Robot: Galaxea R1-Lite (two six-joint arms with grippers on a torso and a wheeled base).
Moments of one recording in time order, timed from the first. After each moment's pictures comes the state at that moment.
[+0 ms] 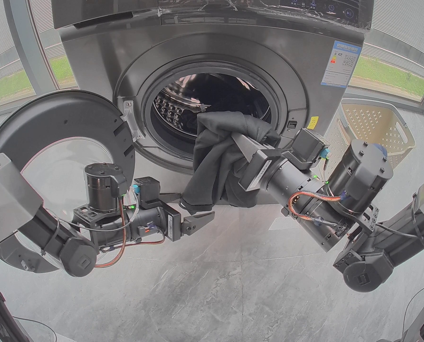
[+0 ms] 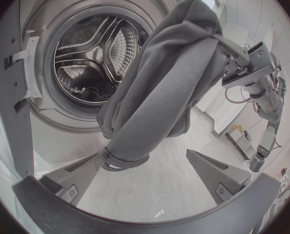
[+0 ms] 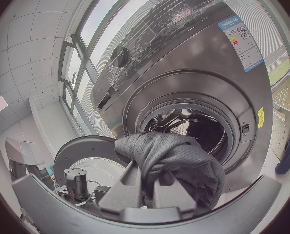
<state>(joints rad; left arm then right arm) -0.47 1.94 -0.71 -0.98 -0.36 -0.03 0.80 1.91 -0.82 -1.40 -0.17 0.28</state>
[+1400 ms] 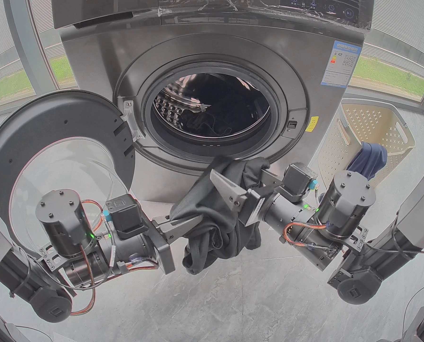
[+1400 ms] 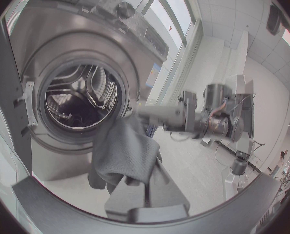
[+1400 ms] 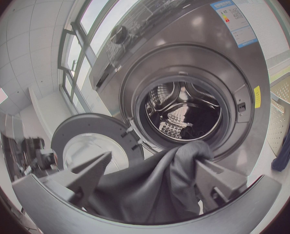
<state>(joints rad) -0.61 1.76 -0.38 -1.39 -0.33 -0.04 0.79 1.98 -0.70 -1.46 -0.13 0.25</state>
